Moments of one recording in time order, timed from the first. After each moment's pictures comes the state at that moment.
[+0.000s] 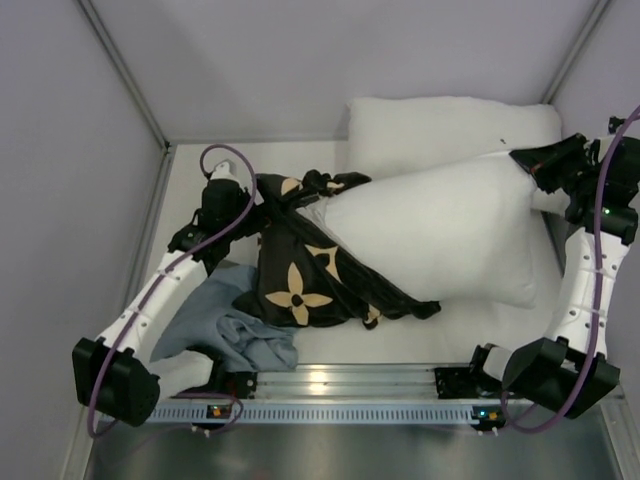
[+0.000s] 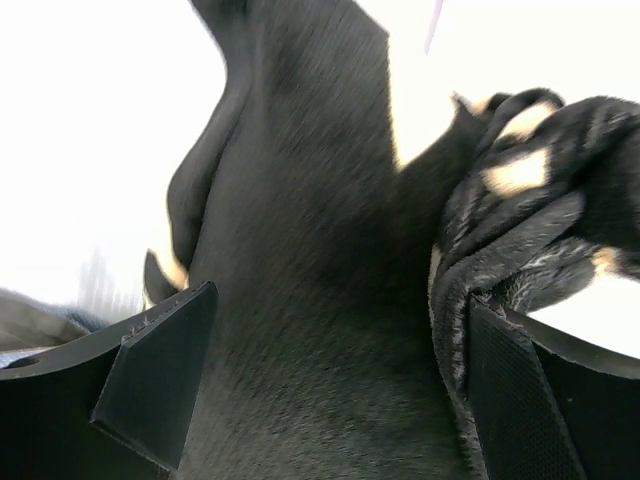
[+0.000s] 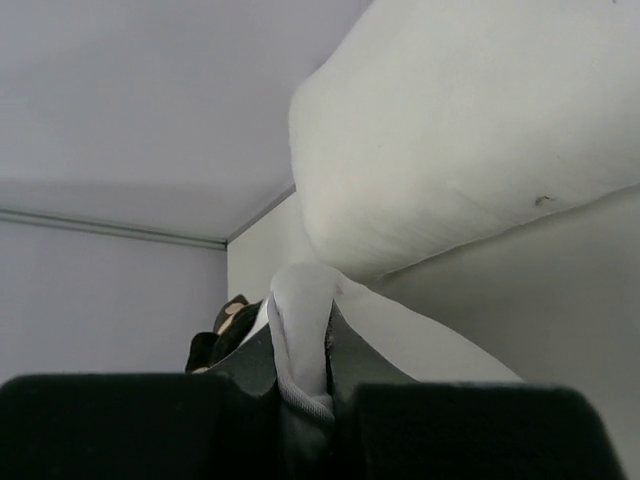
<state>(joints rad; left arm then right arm) -0.33 1.16 0.96 -0.36 -0.03 -0.69 -0.46 1.20 1.35 -0.46 -0.66 0.77</state>
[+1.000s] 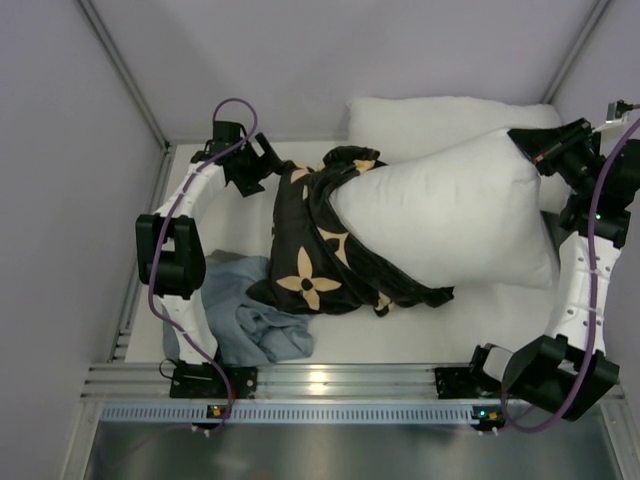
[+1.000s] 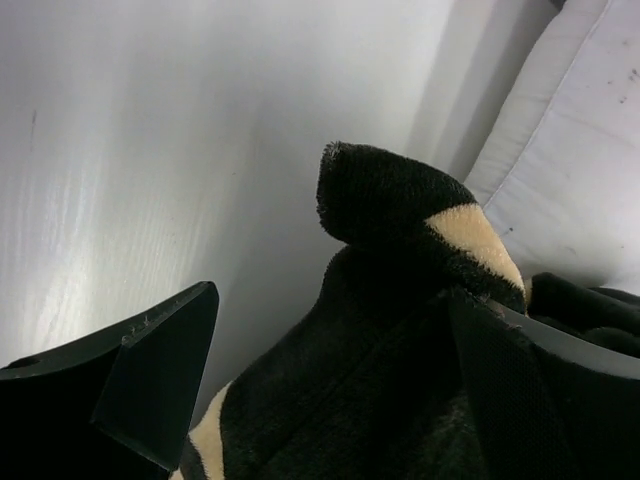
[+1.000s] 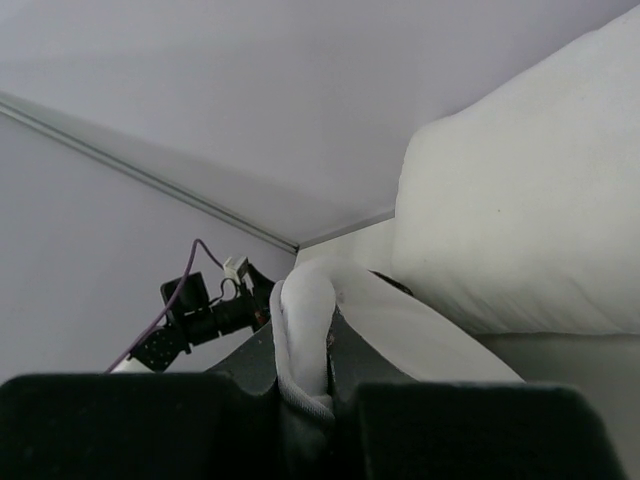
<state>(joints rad) -0.11 1.95 1.64 -0.50 0.27 -0.71 -0.45 1.18 1.22 0.04 -0.85 0.96</state>
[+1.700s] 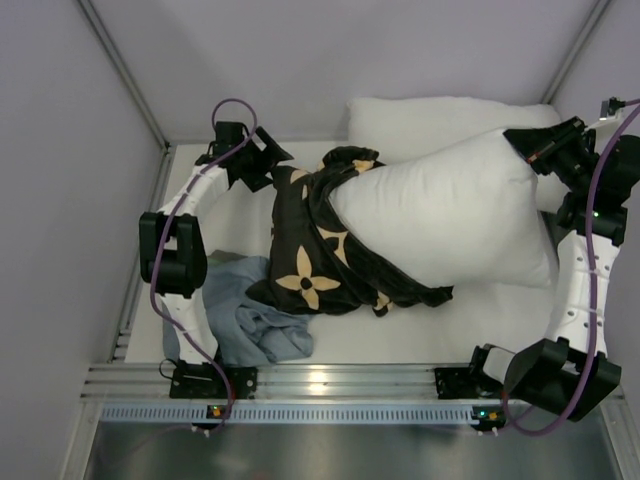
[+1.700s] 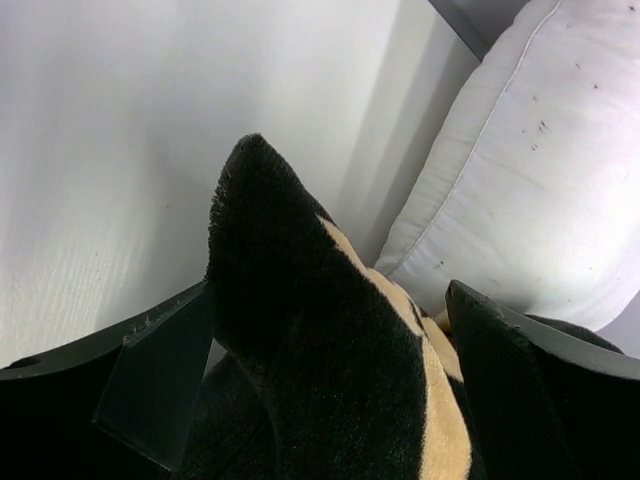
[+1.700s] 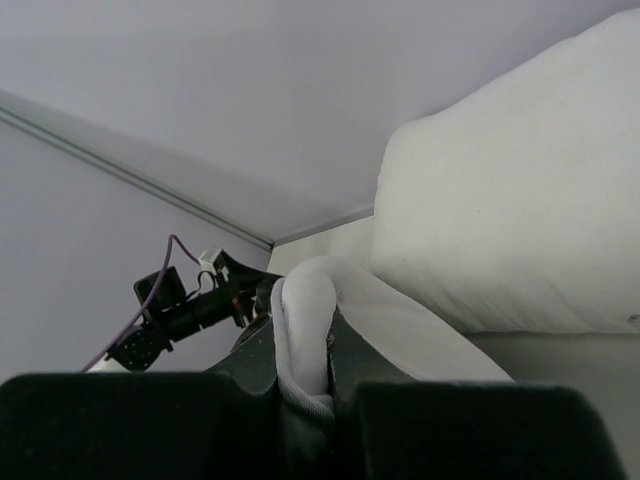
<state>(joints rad) -0.12 1.96 1.62 -0.33 0.29 -0.87 -0.40 1.18 1.25 -0.04 -0.79 0.86</state>
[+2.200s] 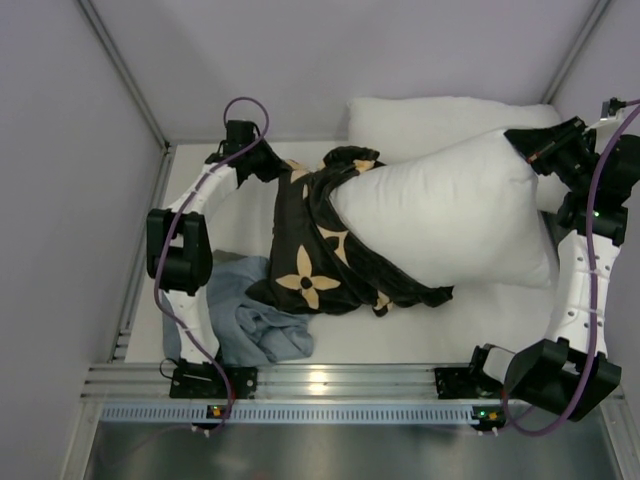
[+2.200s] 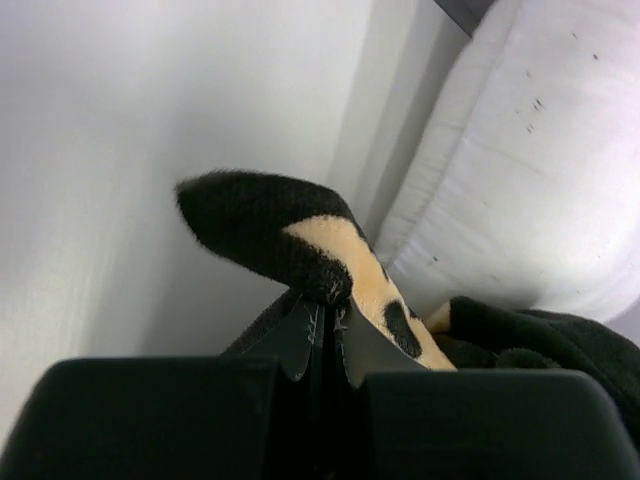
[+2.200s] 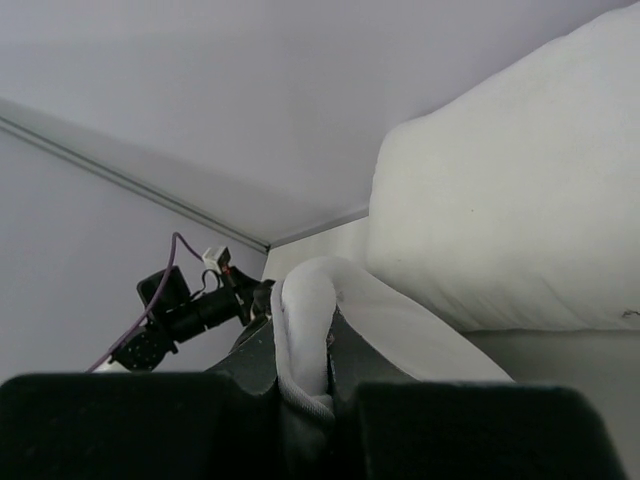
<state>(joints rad) -0.16 2.01 1.65 -0.31 0.31 -0.85 -0.40 1.18 1.26 -0.06 -0.78 0.85</state>
